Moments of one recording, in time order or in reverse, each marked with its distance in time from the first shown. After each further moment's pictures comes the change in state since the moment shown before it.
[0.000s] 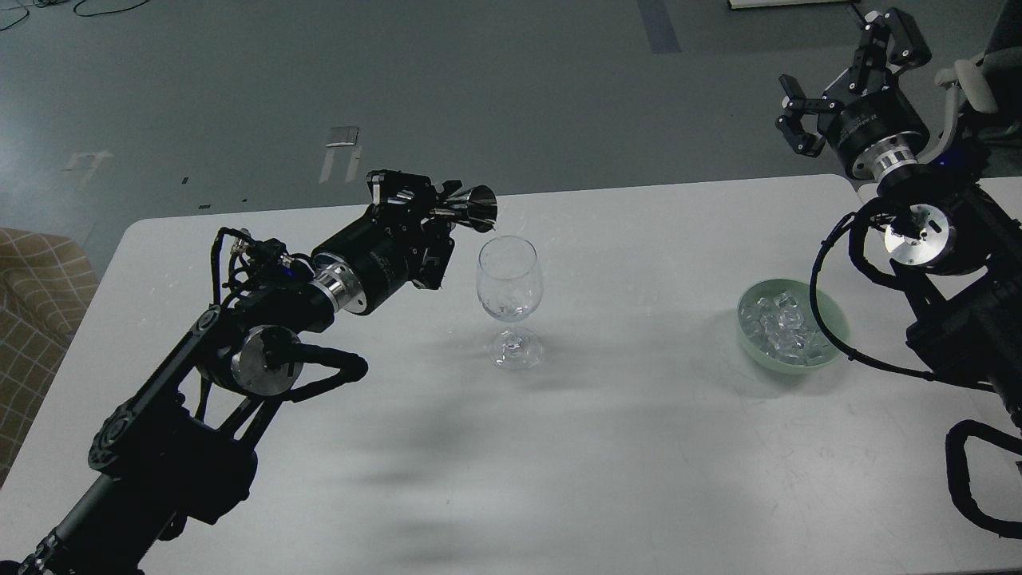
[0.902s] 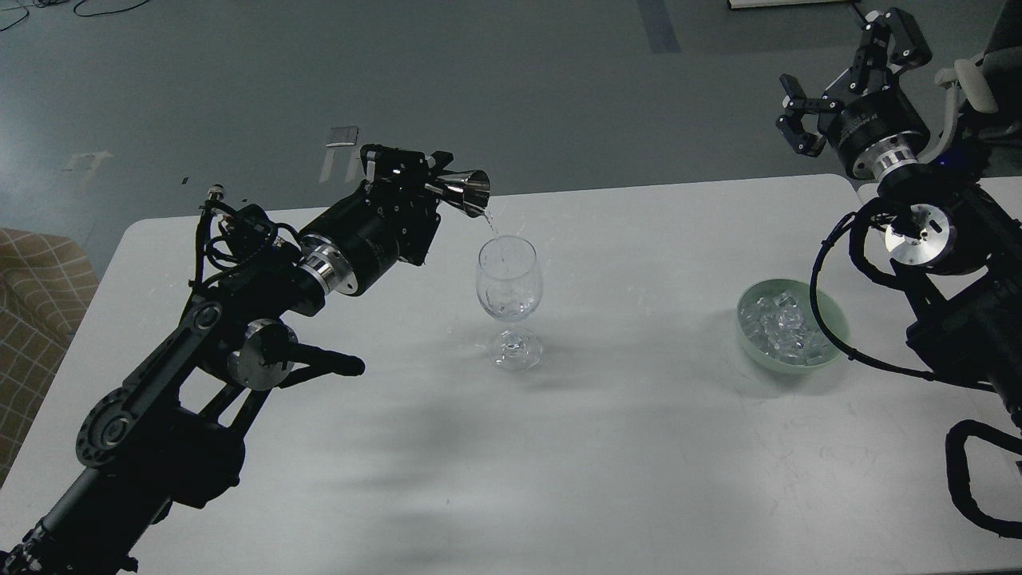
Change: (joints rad) left arm -0.027 0.030 -0.002 -0.019 0.198 -0.051 -0.039; right arm 0.000 0.000 0.001 0.000 0.000 0.000 0.000
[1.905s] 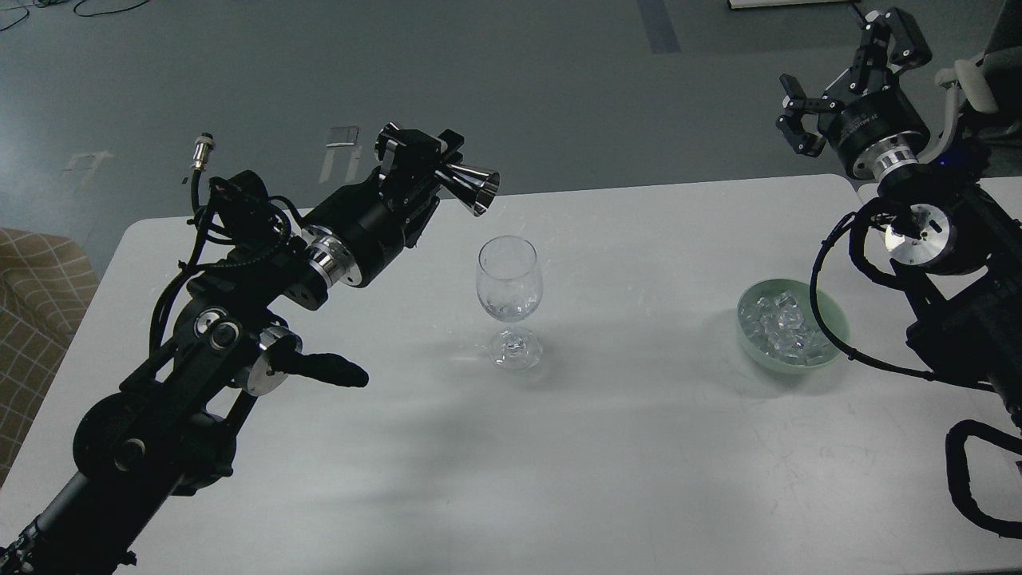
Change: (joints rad) left arm -0.012 0.007 0.023 -0.079 0.320 -0.033 0.018; right arm 0.000 0.000 0.000 0.000 0.000 0.000 0.000
